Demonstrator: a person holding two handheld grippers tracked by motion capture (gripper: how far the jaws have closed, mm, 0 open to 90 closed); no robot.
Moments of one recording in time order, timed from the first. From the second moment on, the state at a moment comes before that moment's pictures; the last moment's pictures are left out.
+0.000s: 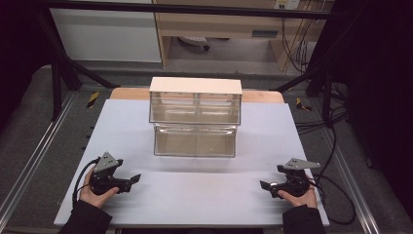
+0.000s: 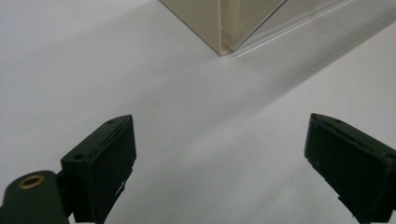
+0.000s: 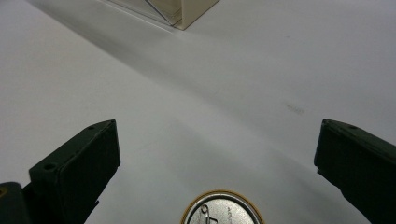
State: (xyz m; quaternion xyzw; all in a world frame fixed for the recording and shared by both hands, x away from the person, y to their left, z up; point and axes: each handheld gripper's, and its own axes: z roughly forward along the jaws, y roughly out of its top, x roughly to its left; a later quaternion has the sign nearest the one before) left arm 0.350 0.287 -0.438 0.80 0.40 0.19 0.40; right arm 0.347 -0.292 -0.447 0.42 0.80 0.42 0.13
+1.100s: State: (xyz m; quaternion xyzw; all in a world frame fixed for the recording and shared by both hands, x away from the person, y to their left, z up) left arm 0.348 0.265 -0.432 0.82 0.39 0.19 0.38; right arm 0.346 -0.291 -0.448 0.42 0.80 0.42 0.13
